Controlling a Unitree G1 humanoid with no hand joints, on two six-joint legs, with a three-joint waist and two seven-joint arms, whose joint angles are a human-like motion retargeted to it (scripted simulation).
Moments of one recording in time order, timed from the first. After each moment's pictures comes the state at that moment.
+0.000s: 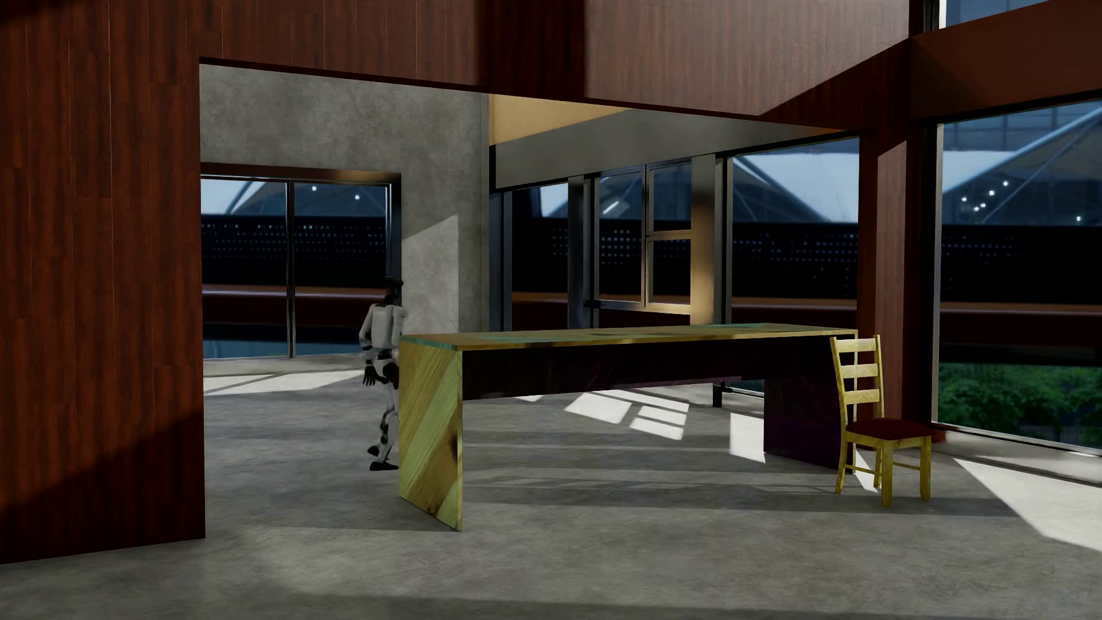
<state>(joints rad) -0.50 -0.01 0.01 0.31 0.24 0.07 0.10 -0.10 0.20 1.09 0.32 0.42 0.01 -0.06 -0.19 0.04 0.07 0.04 -0.21 0.03 0.16 0.63 0.52 0.94 -1.02 0.19 0.02 -0.19 -0.09</state>
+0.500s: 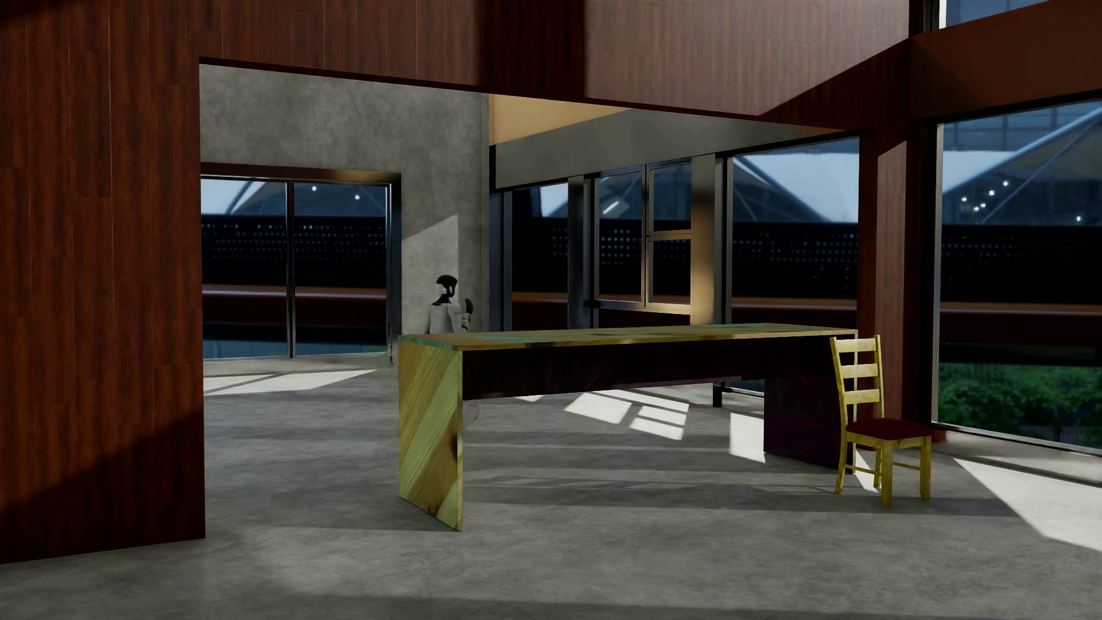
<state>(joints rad) -0.12 -0.30 0.02 0.03 -0.20 -0.02 0.21 -0.23 0.21 0.52 1.31 0.30 -0.22 -0.24 0.07 0.05 -0.06 0.01 0.00 0.08 0.65 0.62 -0.60 0.92 0.03 0.25 -0.14 -0.04 -0.12</state>
